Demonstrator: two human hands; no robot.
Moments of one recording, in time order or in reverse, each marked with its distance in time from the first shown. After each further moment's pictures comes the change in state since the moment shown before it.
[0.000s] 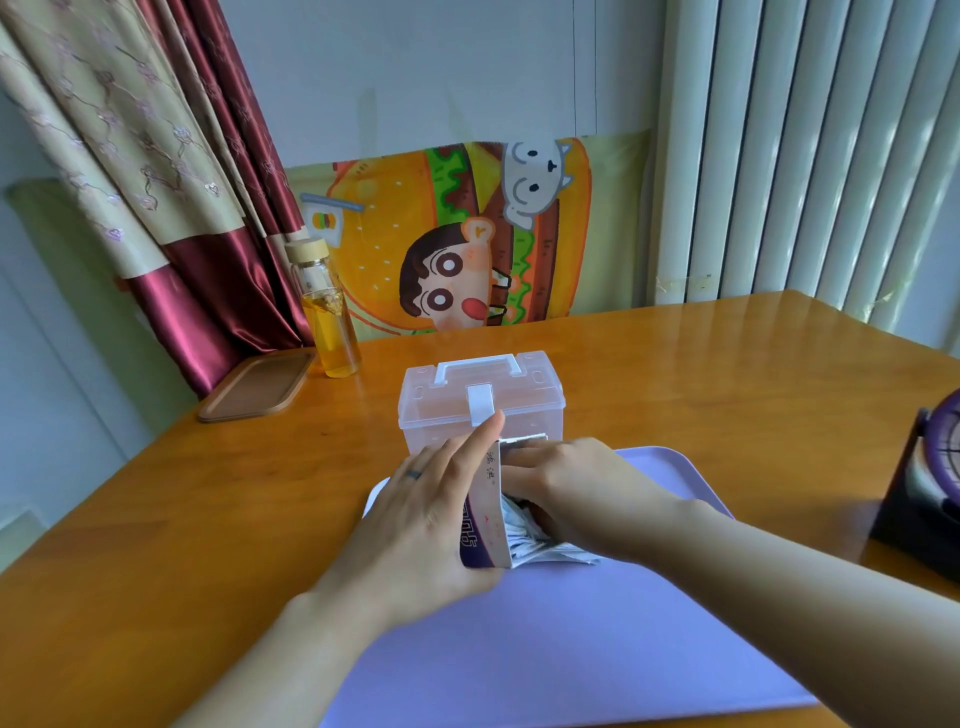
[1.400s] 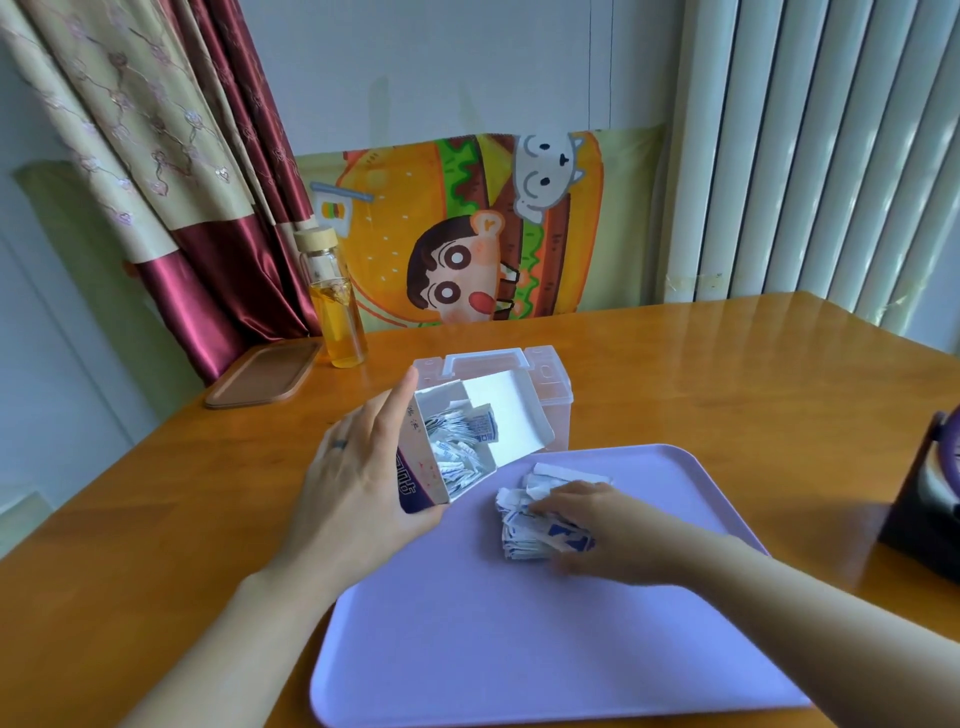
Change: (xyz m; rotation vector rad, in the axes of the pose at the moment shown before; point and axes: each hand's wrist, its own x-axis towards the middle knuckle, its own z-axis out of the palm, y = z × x) left_hand -0.011 -0.040 -0.011 0.174 0.178 -0.216; right_hand -0.037 0.016 0.032 0.276 -0.469 0.565
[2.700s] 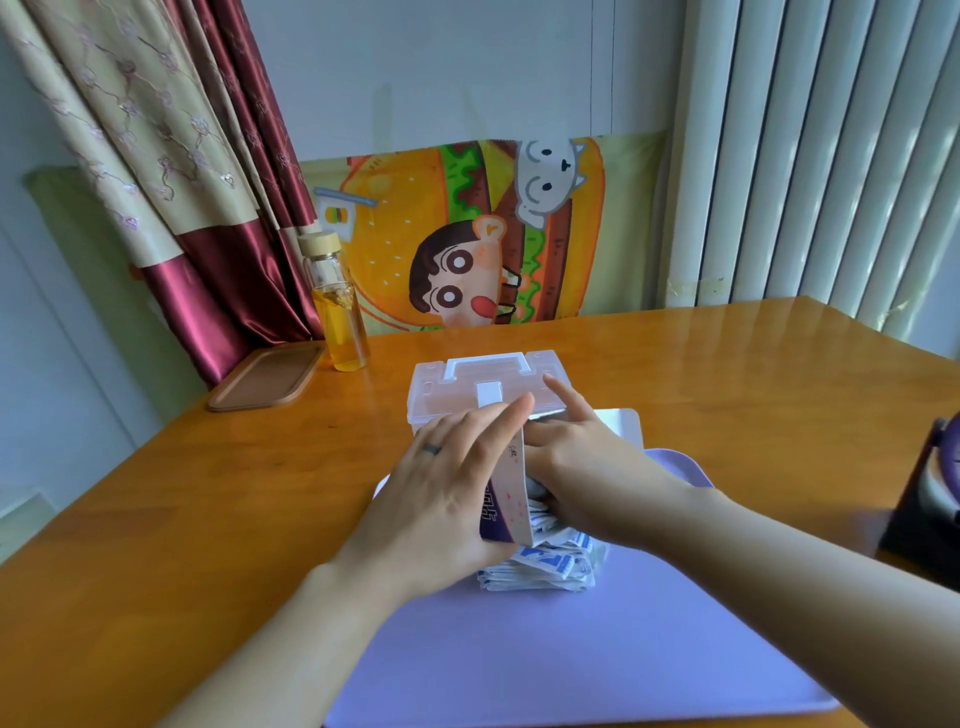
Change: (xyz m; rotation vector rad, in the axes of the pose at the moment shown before) left_hand 0.014 0.047 0.003 -0.093 0.011 0.364; right_hand 0.009 -0.045 -0.047 -0.456 0.663 -0.564
